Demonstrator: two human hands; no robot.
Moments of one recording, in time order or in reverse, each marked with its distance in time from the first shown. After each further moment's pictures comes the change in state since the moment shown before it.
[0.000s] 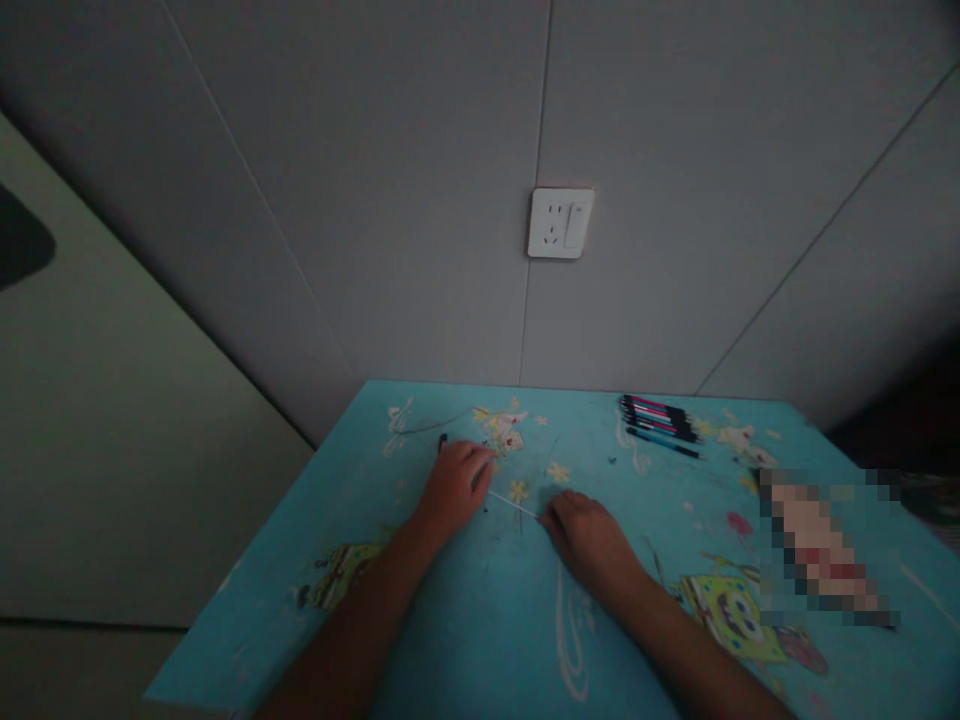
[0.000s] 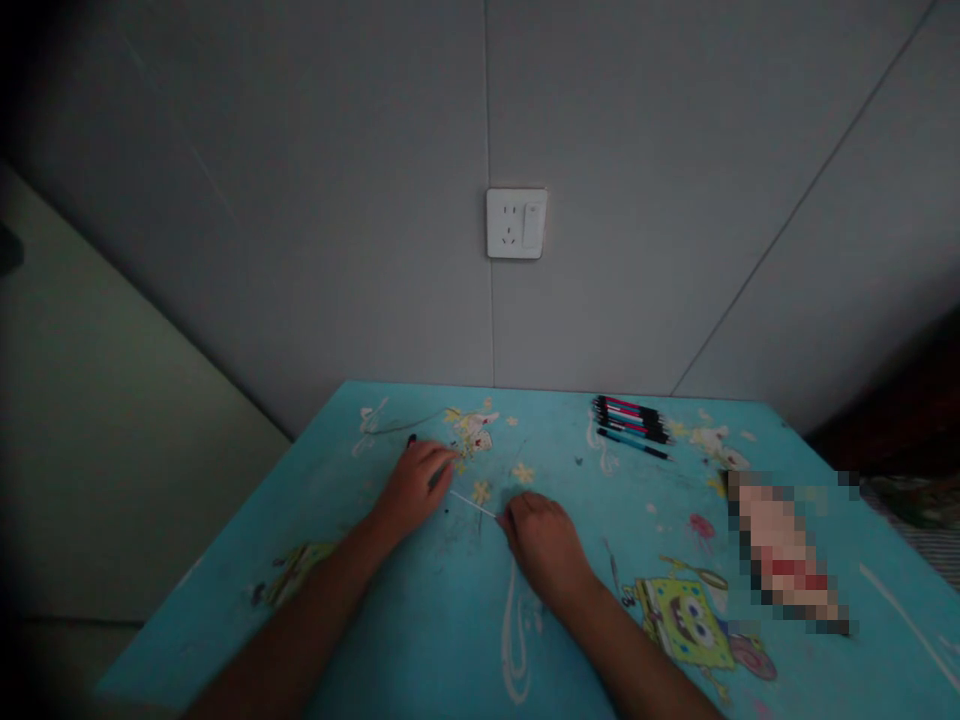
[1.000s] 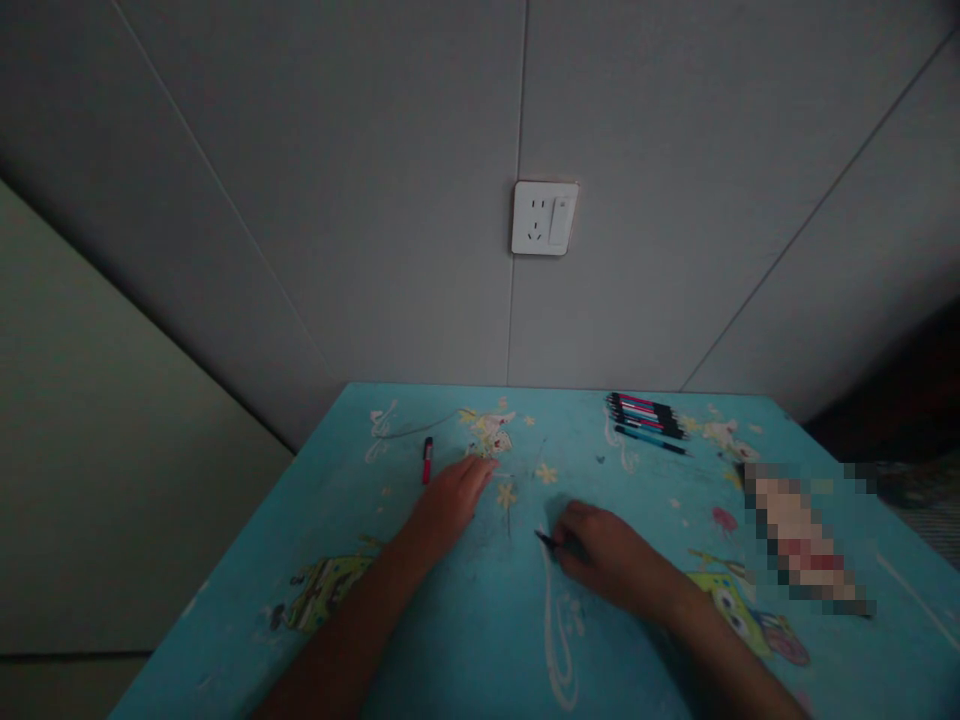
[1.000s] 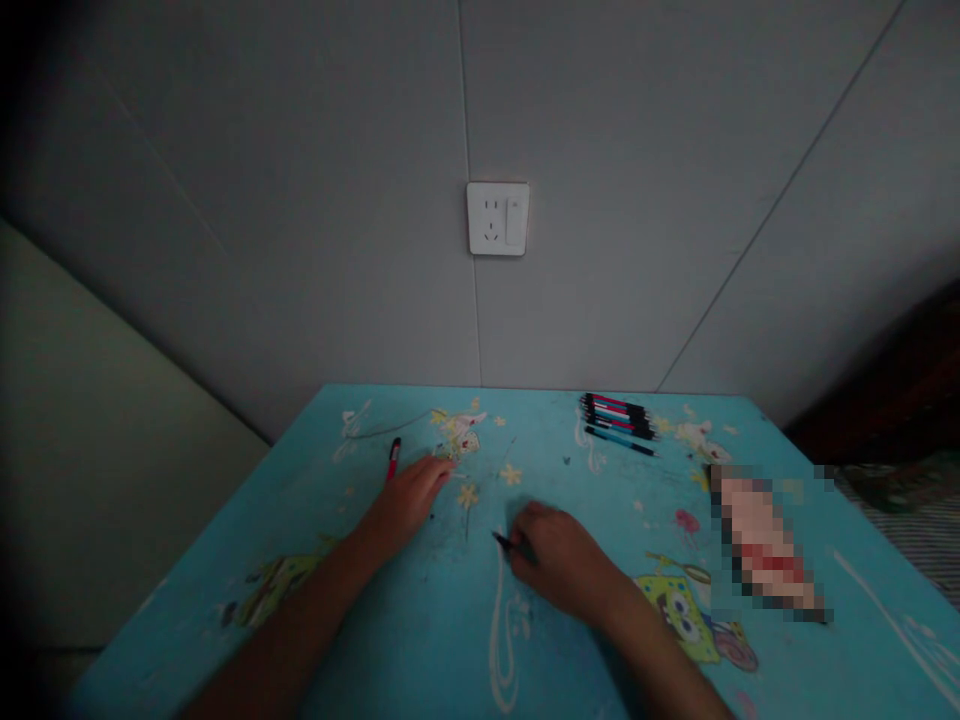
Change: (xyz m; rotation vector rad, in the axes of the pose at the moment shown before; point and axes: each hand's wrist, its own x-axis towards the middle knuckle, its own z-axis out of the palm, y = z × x) left_hand -0.003 0.011 0.006 -0.071 -0.146 0.054; right_hand -0.016 0.018 -0.055 0.312 -0.258 -0.021
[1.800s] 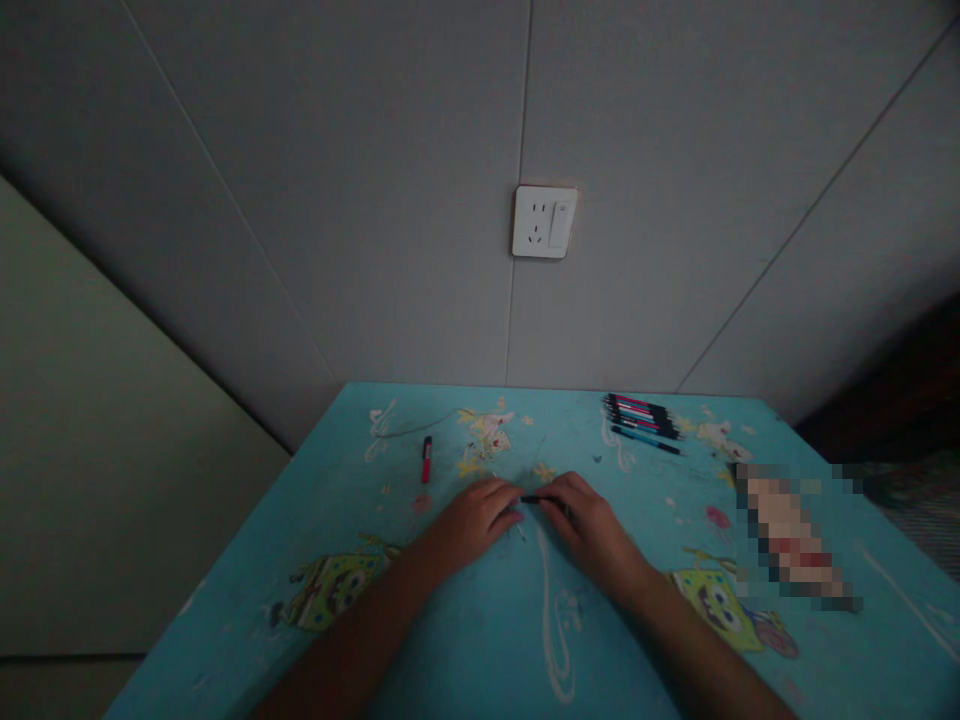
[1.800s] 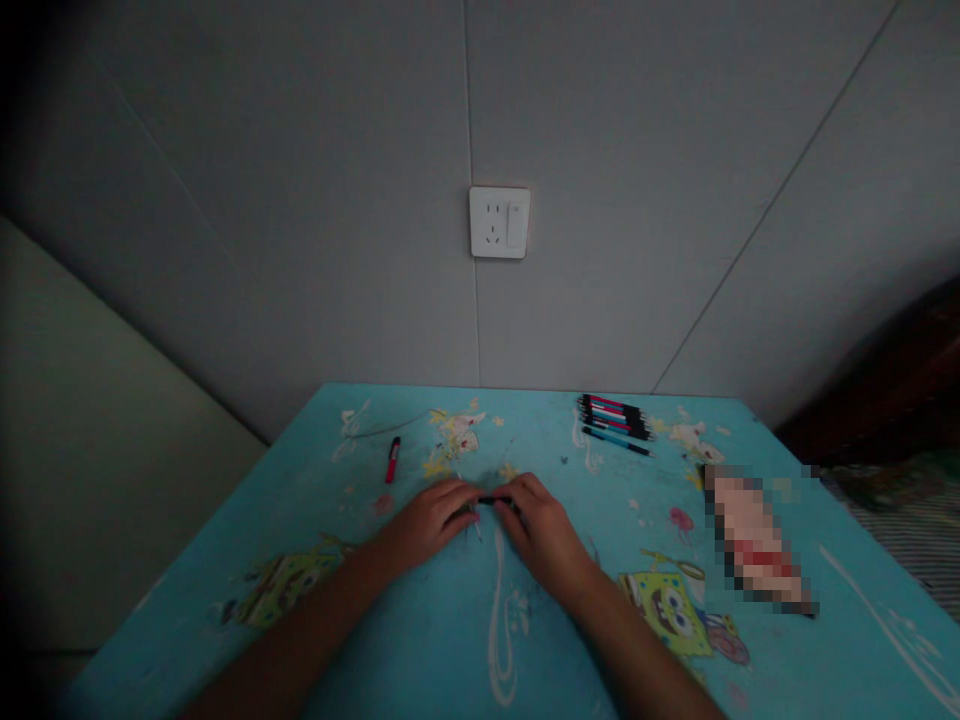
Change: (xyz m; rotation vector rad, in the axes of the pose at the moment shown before) left_hand -0.004 0.030 0.012 -0.237 -0.157 0.100; right_hand 0.022 -0.002 0.018 0.244 0.354 -0.133
